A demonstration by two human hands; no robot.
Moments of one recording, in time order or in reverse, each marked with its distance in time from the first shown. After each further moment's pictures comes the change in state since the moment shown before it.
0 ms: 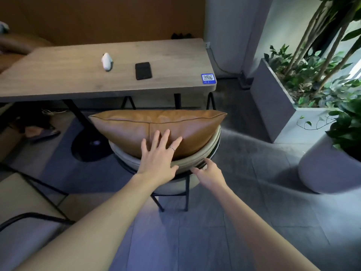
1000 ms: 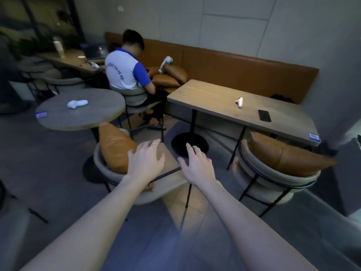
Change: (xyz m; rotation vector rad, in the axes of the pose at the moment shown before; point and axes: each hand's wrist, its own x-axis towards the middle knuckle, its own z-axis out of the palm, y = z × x) left_hand -0.578 -0.332 -0.193 -0.279 0.392 -0.715; right_hand -0.515 -0.218 0.353 -0.679 -0.029 -0.970
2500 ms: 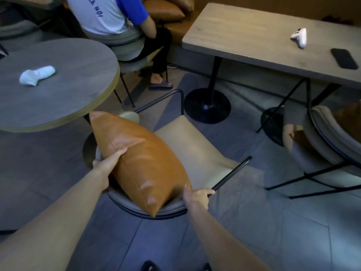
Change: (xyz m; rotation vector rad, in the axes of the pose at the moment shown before) left_hand 0.270 -0.356 0.153 -0.848 -0.288 -1.135; right_hand 0.203 -0.073 0.344 0.841 -0.132 1.387
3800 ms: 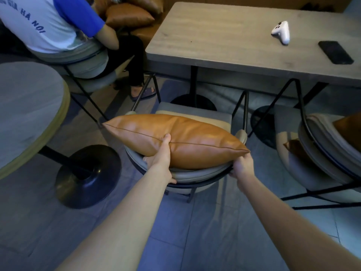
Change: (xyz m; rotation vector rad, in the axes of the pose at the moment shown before) left_hand -0.024 0.092 0.300 -0.121 -0.208 -0.190; right_hand 0.200 -0.196 -0.152 0.304 0.090 -0.397
